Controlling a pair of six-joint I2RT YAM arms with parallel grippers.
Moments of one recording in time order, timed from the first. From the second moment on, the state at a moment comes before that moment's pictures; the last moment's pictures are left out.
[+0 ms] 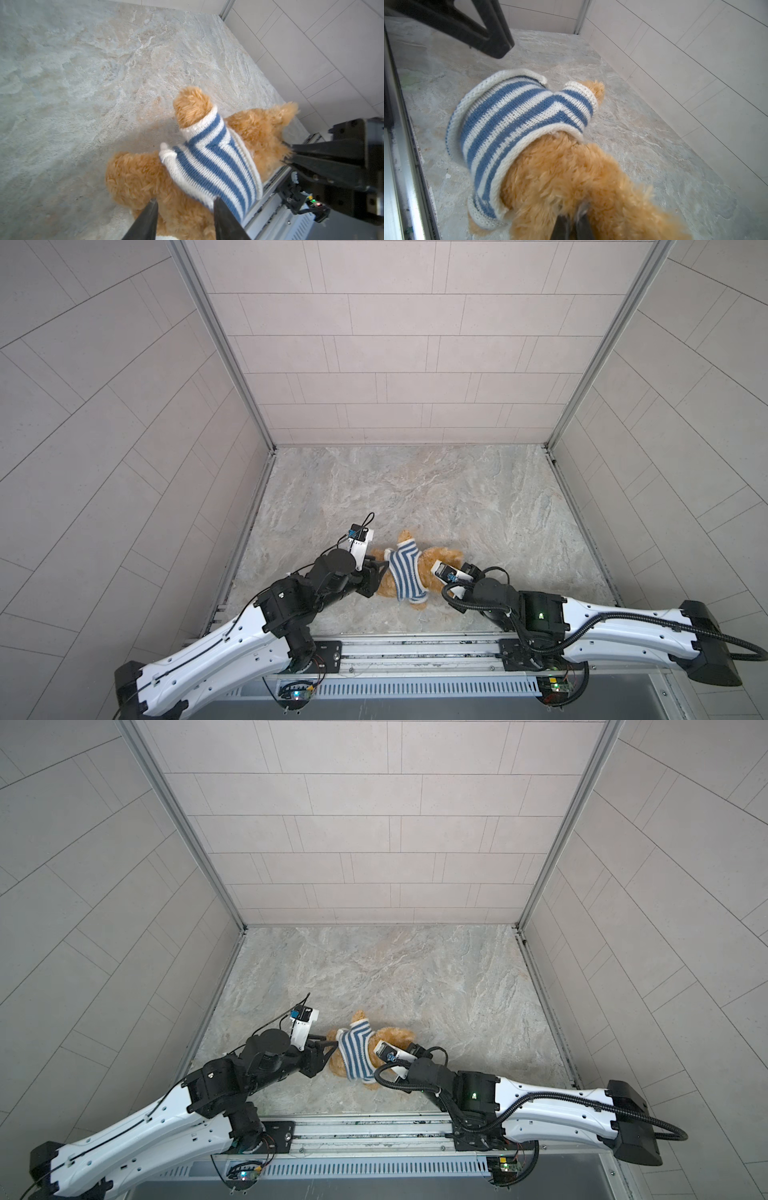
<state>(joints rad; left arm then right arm) -0.96 0.65 0.65 -0.54 -0.14 -0.50 1.26 0.81 0.47 -0.11 0.47 -0.19</state>
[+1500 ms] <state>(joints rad) -0.81 0.89 0.63 -0.31 0.04 -0.57 1.16 0.80 0.46 -0.09 0.26 -0.50</state>
